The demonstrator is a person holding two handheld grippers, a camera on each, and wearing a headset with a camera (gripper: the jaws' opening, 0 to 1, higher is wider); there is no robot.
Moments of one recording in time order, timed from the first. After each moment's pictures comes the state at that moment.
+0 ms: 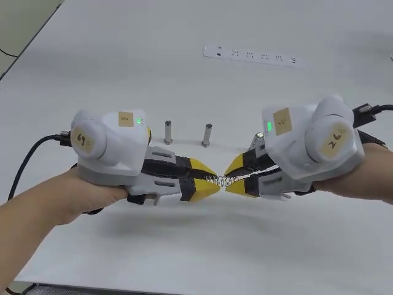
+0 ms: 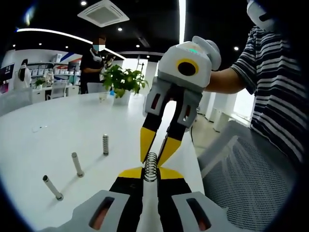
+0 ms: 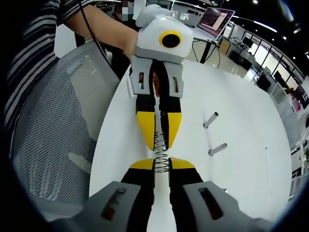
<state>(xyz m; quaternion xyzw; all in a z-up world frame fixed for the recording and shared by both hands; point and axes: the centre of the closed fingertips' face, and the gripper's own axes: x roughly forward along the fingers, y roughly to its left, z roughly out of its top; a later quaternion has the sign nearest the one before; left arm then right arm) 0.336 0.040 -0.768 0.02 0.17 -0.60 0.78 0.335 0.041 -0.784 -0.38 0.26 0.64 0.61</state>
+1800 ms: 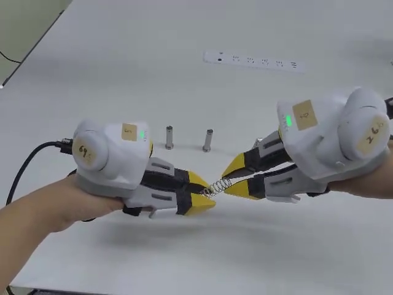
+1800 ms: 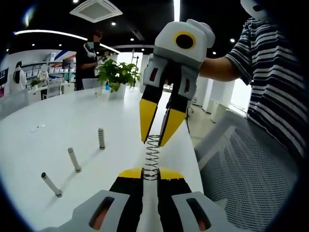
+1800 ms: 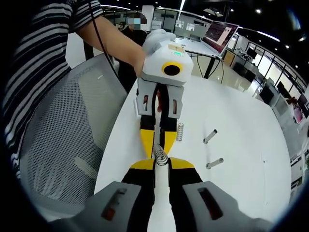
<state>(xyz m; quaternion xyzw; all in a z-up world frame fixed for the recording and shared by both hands) 0.327 0.044 -0.778 0.05 0.19 -0.61 0.76 0.324 0.051 -0.753 -0.36 0.22 0.68 0.60</state>
